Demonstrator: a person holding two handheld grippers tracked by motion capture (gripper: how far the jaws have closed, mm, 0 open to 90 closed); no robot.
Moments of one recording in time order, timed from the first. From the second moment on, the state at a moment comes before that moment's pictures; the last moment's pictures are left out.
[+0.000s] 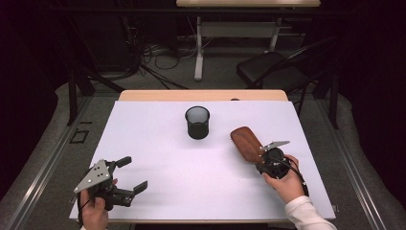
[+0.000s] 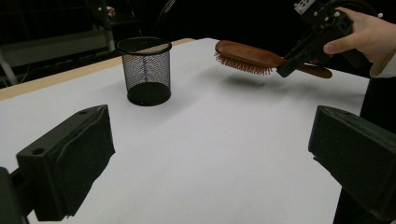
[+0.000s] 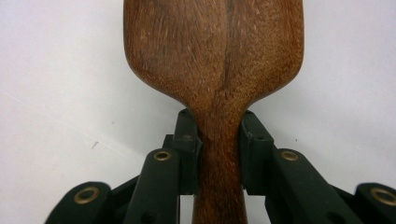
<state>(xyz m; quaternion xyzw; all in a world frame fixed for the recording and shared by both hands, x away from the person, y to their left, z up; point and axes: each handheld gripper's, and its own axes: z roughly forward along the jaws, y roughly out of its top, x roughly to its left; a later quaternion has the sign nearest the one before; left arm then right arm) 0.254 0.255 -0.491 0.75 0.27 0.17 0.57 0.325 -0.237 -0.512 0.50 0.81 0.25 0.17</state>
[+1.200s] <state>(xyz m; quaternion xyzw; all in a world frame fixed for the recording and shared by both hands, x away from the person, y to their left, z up) 0.256 0.254 -0.492 0.75 0.28 0.16 0.57 0.302 -0.217 -0.482 0.45 0.78 0.36 0.23</state>
